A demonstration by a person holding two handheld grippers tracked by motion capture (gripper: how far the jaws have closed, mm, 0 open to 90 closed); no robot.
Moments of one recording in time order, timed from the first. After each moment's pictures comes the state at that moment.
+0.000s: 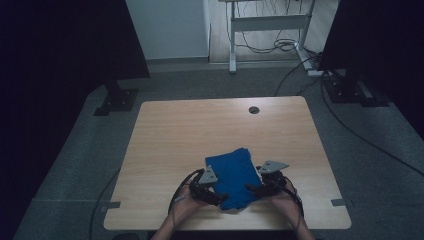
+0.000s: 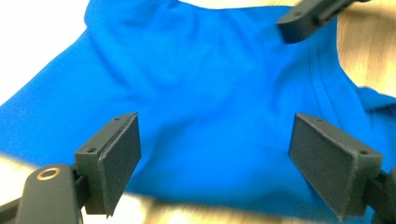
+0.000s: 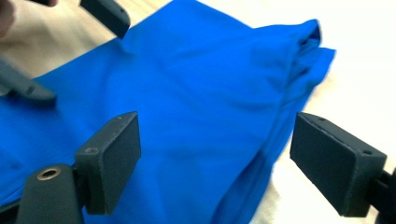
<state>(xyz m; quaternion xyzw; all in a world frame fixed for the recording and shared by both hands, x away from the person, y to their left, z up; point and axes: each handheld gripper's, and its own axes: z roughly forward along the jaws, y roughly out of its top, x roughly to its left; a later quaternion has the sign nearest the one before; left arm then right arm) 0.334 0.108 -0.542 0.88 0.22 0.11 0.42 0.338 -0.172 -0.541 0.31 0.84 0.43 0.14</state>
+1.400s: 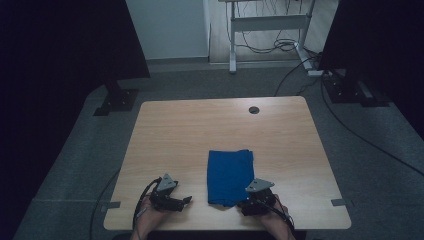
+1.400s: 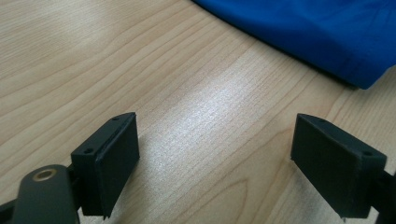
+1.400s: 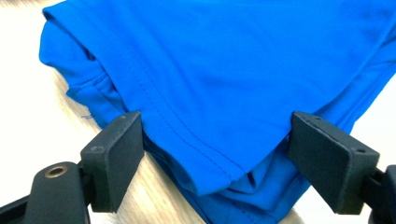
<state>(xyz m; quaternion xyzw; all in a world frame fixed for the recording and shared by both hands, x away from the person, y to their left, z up) 0.310 0.220 -0.553 0.85 0.33 0.14 0.38 0.292 -0.130 -0.557 0.34 0.85 0.37 0.15</state>
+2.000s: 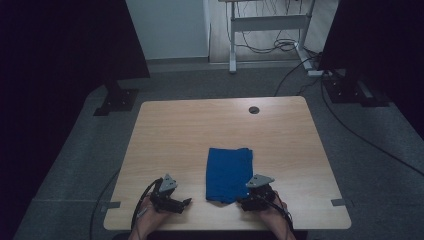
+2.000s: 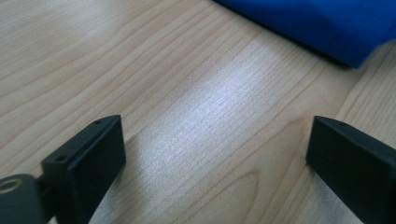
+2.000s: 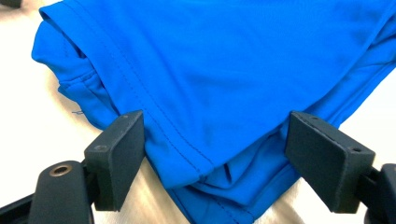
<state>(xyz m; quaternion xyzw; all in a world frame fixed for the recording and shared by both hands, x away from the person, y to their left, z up) 0.309 0.219 -0.555 0.86 0.34 0.15 0.36 0.307 -0.131 -0.558 0.34 0.84 0.38 0.15</state>
